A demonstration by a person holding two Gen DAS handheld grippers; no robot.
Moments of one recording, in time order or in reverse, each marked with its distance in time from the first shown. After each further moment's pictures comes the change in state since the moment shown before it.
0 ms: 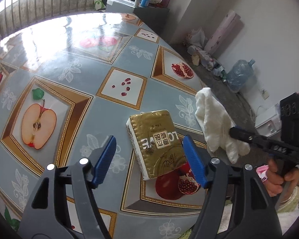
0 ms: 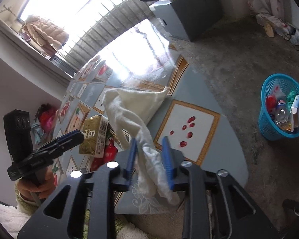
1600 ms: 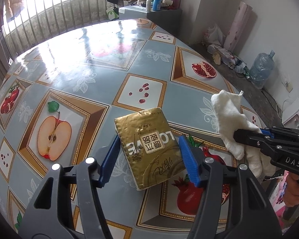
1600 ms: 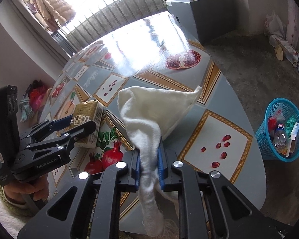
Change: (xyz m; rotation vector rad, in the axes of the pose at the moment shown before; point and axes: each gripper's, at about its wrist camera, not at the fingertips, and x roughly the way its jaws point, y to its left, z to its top) left arm 0.008 -0.001 0.002 0.061 -0.039 0.201; right arm 0.039 0.043 0.010 -0.175 0.056 -0.082
